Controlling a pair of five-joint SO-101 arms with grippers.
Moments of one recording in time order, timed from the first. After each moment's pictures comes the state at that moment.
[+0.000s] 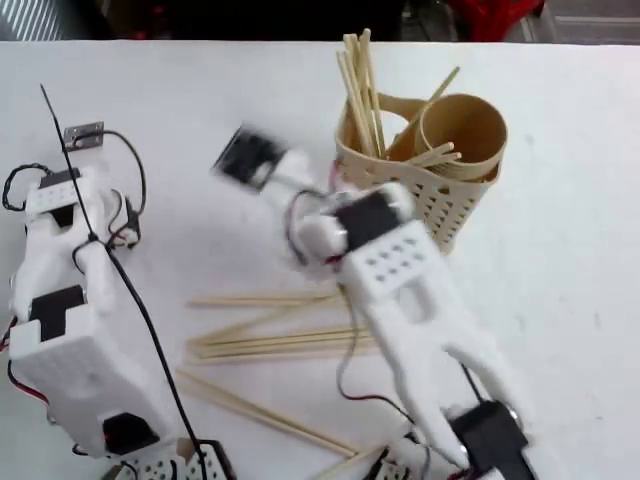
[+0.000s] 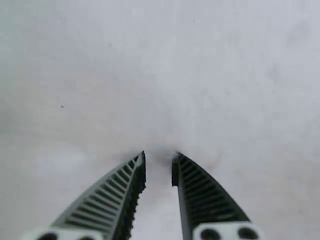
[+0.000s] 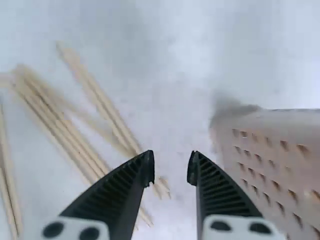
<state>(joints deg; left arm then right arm) -26.7 23.3 9.5 59.1 -2.6 -35.9 -13.8 10.8 78.4 33.6</state>
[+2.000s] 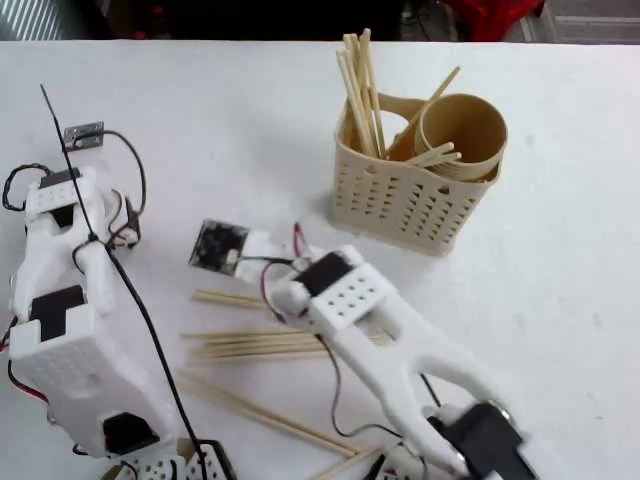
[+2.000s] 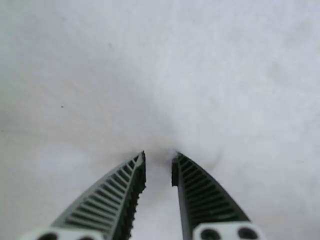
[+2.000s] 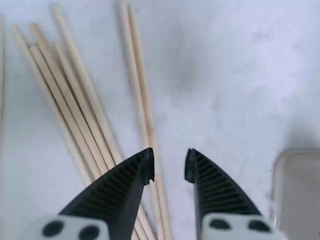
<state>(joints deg) -26.7 23.3 9.5 59.1 -2.6 -42.9 -12.9 37.3 52.5 37.7</state>
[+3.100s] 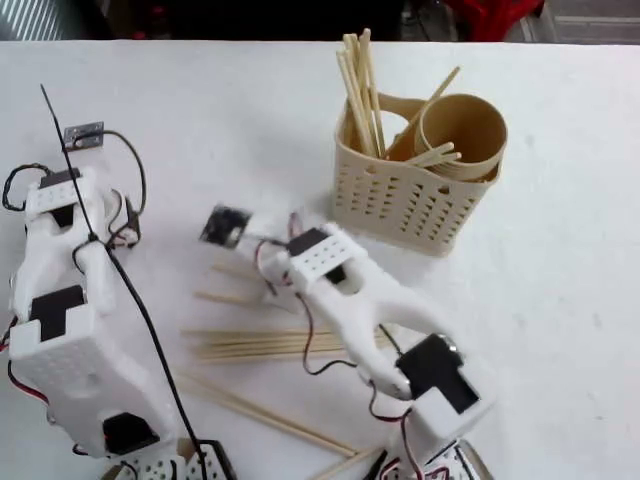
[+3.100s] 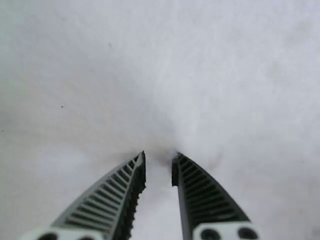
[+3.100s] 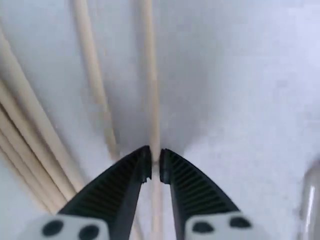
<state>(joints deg) -26.7 23.3 9.5 59.1 -2.6 -36.5 6.5 27.2 50.4 34.2</state>
